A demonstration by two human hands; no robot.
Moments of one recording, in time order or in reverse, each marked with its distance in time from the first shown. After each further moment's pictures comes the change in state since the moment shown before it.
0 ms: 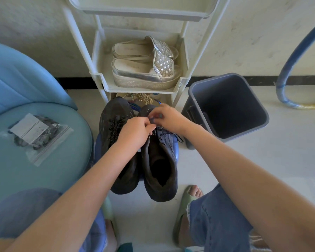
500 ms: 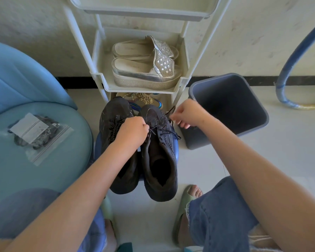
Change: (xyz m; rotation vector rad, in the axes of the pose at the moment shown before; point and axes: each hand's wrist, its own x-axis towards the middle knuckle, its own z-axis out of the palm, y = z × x) left_hand 0.000 0.004 -0.006 0.104 -0.016 -0.080; right_hand -0.016 0.016 -0.041 0.073 -0.001 0.317
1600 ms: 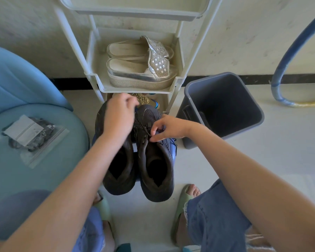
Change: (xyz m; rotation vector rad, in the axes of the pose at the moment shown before) left_hand 0.010 0.002 -0.023 -0.306 0.466 0.162; right_hand -0.004 -0.002 0.032 -0.141 -0.348 -0.291
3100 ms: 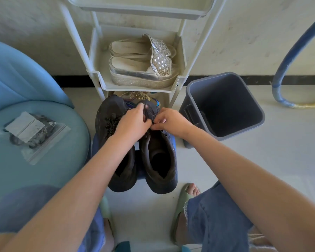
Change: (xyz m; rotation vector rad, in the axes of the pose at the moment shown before) left_hand -0.007 -0.012 0.023 0.290 -0.357 -0.001; right_hand 0.005 -0.006 0.009 0.083 0.349 -0.004
